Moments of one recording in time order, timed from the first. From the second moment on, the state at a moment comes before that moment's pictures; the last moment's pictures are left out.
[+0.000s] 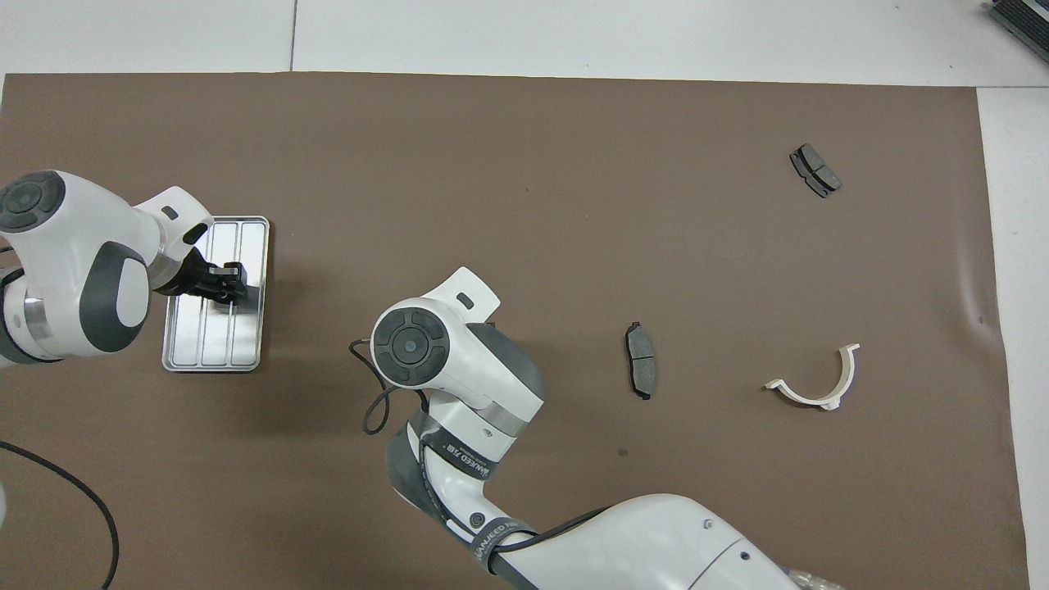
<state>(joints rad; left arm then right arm) 0.07 0.31 -0.07 -1.98 -0.02 2.22 0.02 0.70 0.63 0.10 -1.55 -0.18 2.31 0.88</state>
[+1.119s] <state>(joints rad) -0.18 0.31 -0.09 -1.85 -0.04 2.18 -0.28 0.70 0.62 0.10 -1.58 -0.25 2.34 0.88</state>
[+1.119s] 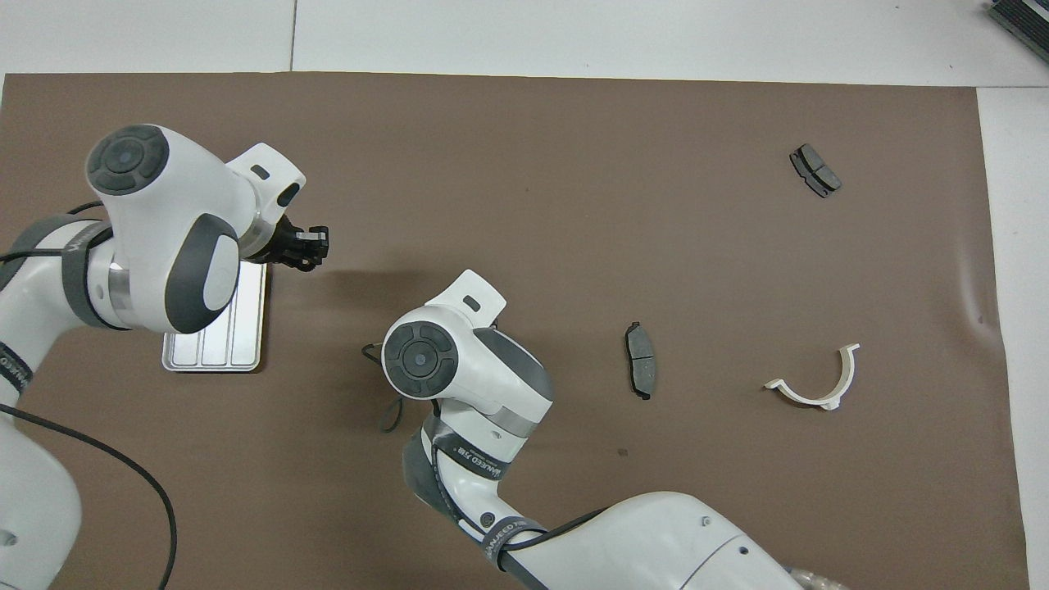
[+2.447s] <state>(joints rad) -0.51 0.33 -0.09 -1.97 -0.04 2.36 -0.47 0.12 0.27 0.06 -2.07 -0.29 2.56 0.44</state>
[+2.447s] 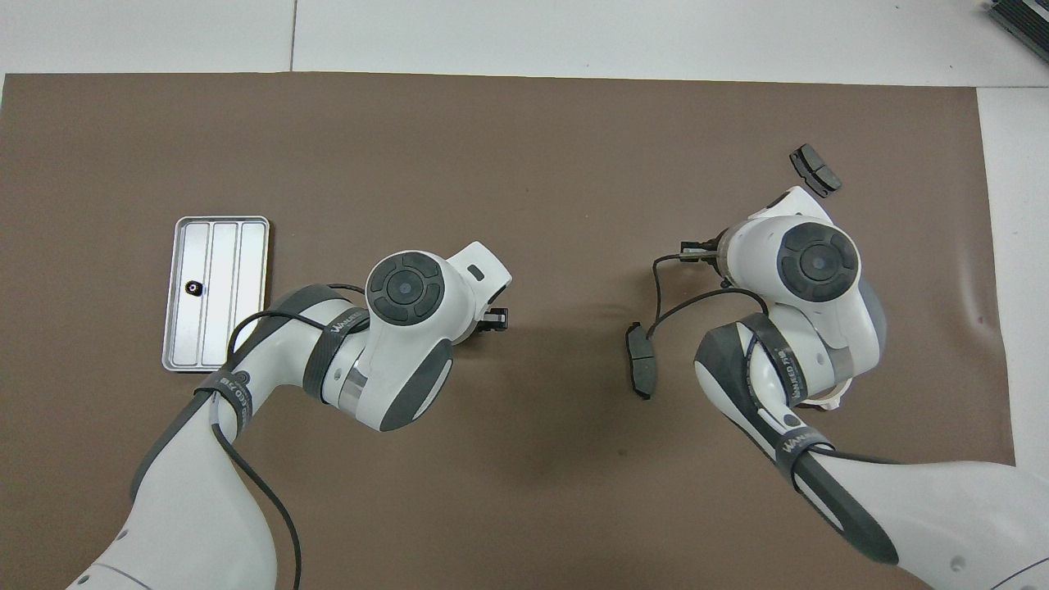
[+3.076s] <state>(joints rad) -0.24 0.31 -0.06 -1.86 -0.04 2.26 -0.28 -0.11 0.24 0.06 -2.15 -0.15 2.56 0.05</state>
